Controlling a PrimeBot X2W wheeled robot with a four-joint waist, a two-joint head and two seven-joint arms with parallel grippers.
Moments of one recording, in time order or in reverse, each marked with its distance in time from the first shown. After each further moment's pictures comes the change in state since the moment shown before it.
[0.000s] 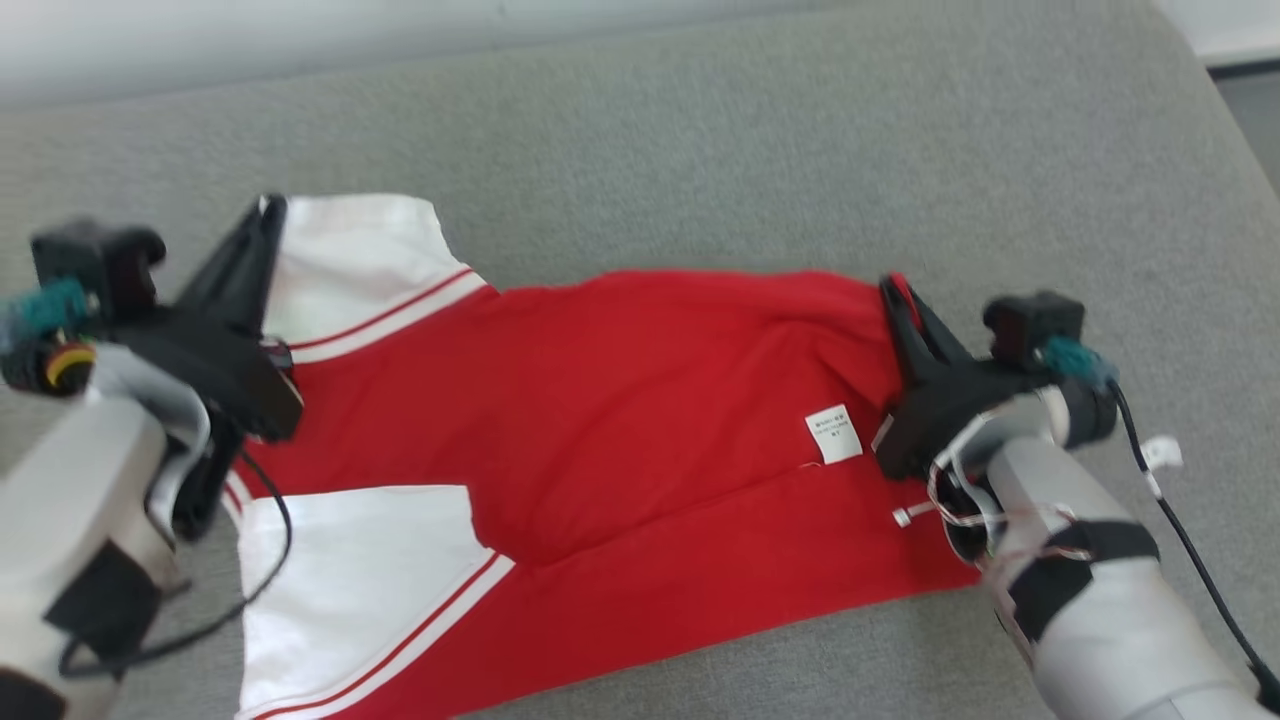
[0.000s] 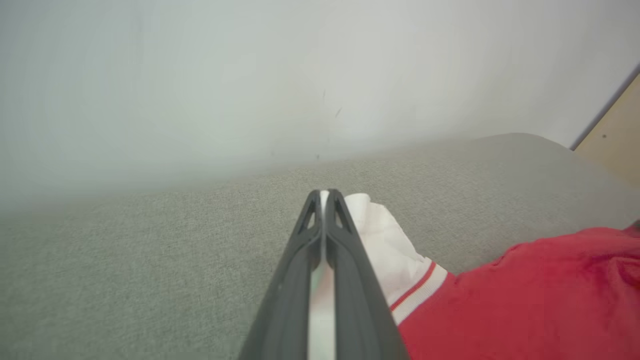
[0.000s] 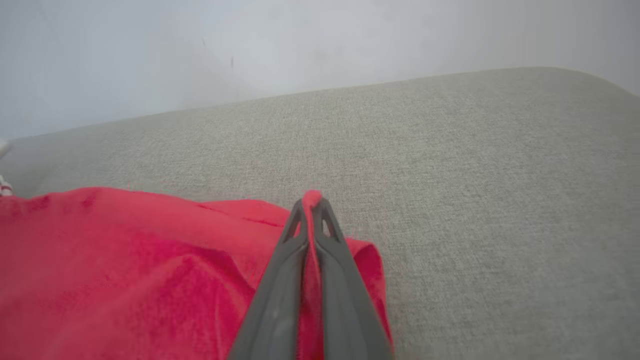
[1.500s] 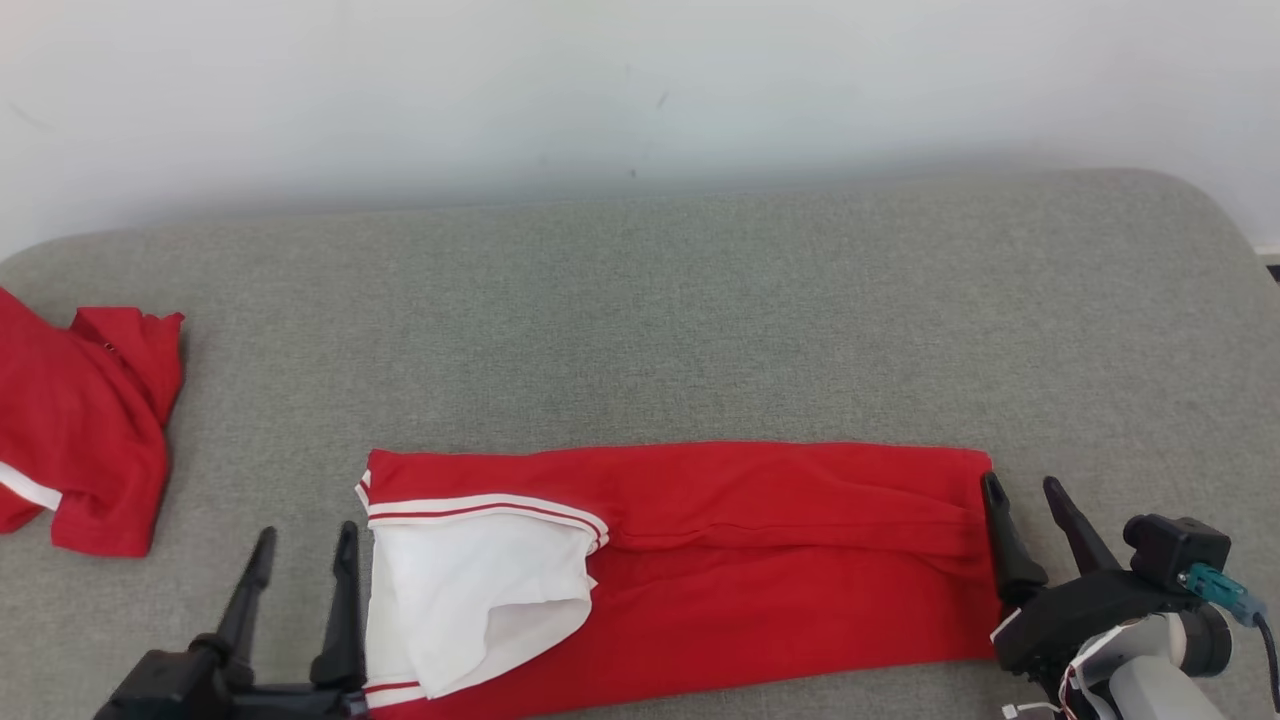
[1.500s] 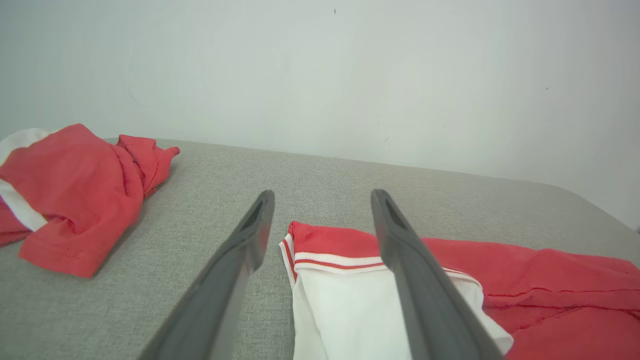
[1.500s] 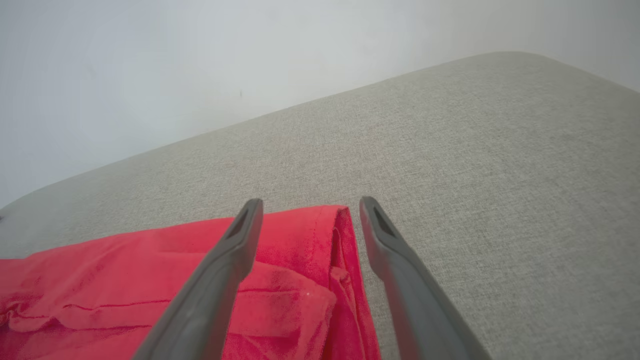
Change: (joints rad) left arm 0.913 -0.265 0.610 -0.618 0.490 0.157 -0.021; right arm 0.536 -0.103 -0.214 -0.389 0.114 0.000 0.024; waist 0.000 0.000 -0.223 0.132
